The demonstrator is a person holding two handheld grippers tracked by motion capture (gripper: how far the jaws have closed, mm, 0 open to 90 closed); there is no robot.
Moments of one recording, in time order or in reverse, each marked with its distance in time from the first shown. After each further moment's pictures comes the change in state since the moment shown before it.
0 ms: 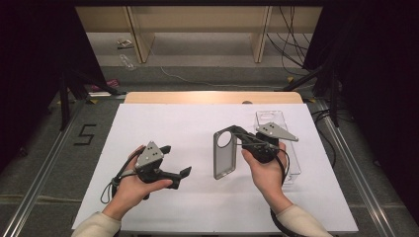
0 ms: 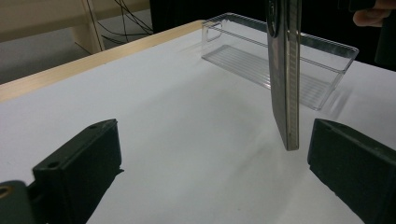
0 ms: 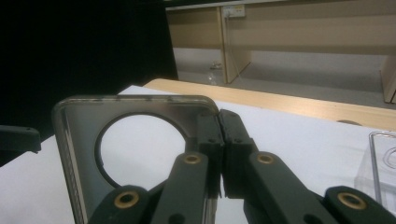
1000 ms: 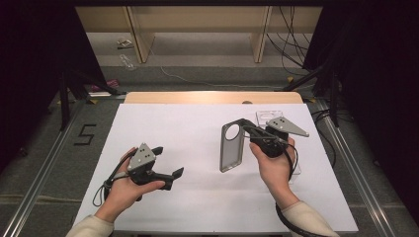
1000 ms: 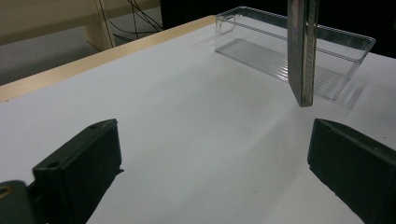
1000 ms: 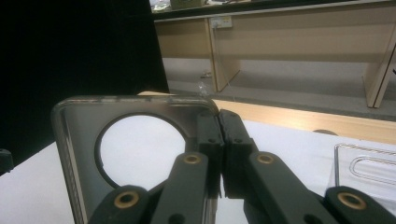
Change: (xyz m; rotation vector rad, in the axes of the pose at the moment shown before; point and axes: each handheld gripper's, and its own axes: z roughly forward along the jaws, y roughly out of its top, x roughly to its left) left arm 0.010 -0.009 -0.013 0.008 0.038 0.011; right arm -0.017 0.013 -0.008 -0.036 -0.038 0.016
